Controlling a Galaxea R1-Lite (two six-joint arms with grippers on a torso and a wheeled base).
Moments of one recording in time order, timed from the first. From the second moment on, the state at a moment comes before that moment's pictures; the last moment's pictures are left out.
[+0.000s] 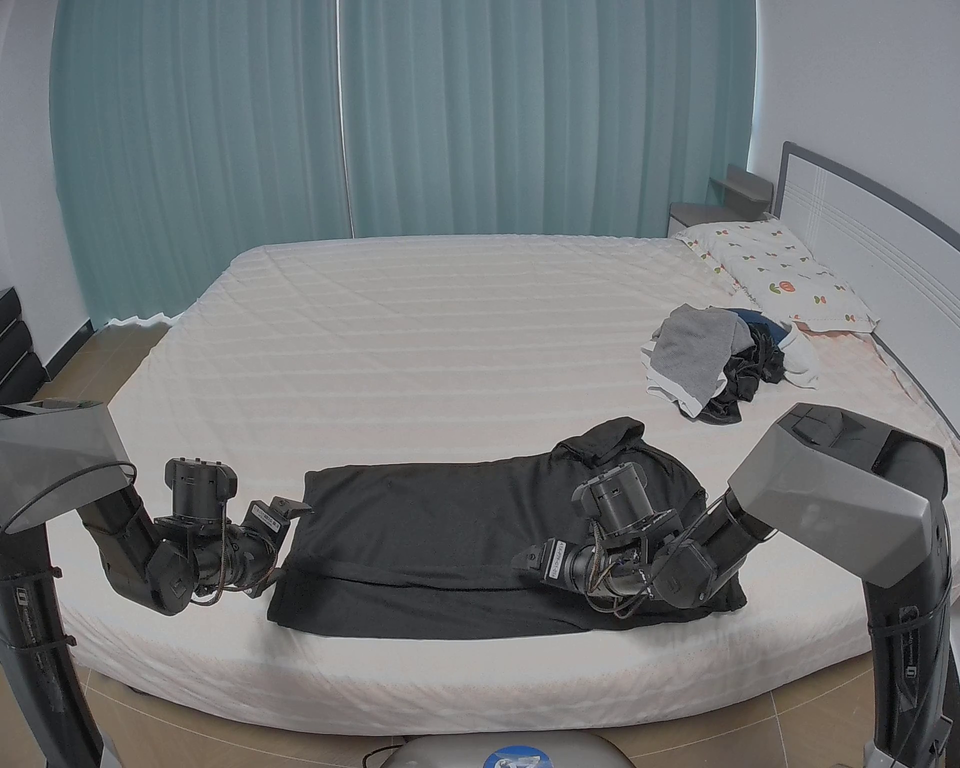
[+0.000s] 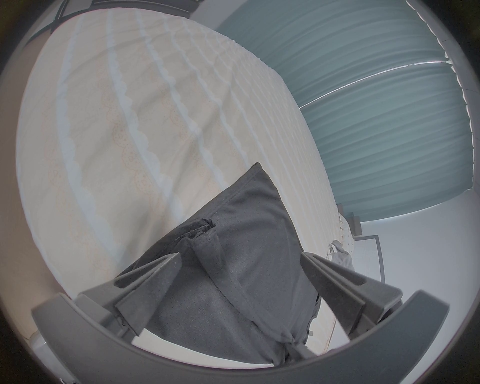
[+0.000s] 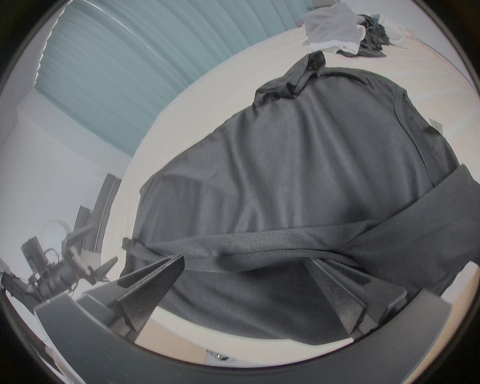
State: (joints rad) left arm -0.09 2.17 -0.62 -0.89 -0.15 -1.13; right arm 0.58 2.39 -1.12 -0.47 0.01 0.75
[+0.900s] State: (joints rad) left arm -0.11 2.18 -0.64 -0.89 -0.13 -1.08; right arm 0.47 2.30 -1.04 -0.55 -0.02 0.80
